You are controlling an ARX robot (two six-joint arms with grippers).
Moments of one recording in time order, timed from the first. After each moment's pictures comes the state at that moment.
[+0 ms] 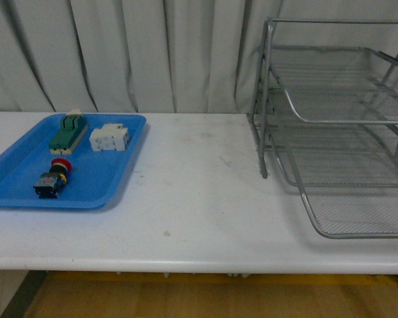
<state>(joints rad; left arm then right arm) 0.00 0.01 0.01 0.00 0.00 0.00 -0.11 1.59 0.02 1.13 -0.03 0.63</state>
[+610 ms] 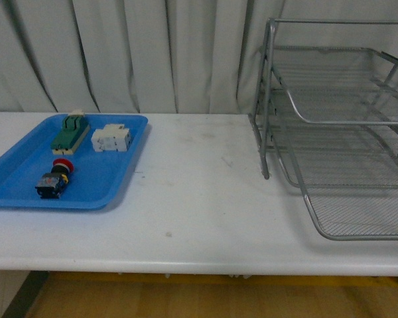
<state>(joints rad) 0.00 0.01 0.01 0.00 0.00 0.00 0.00 0.86 -0.01 0.91 0.00 0.01</state>
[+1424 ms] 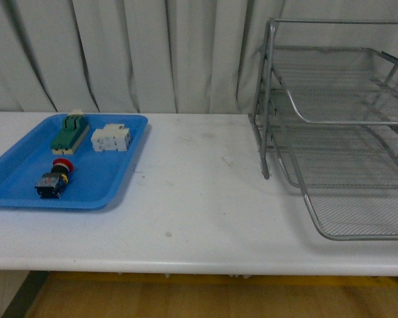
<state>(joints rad) 0.00 0.01 0.01 0.00 0.00 0.00 0.00 0.23 0.01 0.23 0.00 0.01</state>
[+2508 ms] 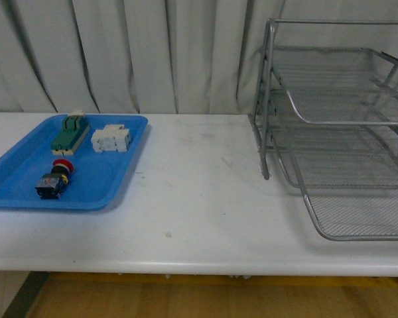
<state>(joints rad) -0.07 0.73 0.64 -0.39 -0.09 0.11 0.00 0.00 0.01 0.00 0.00 0.00</state>
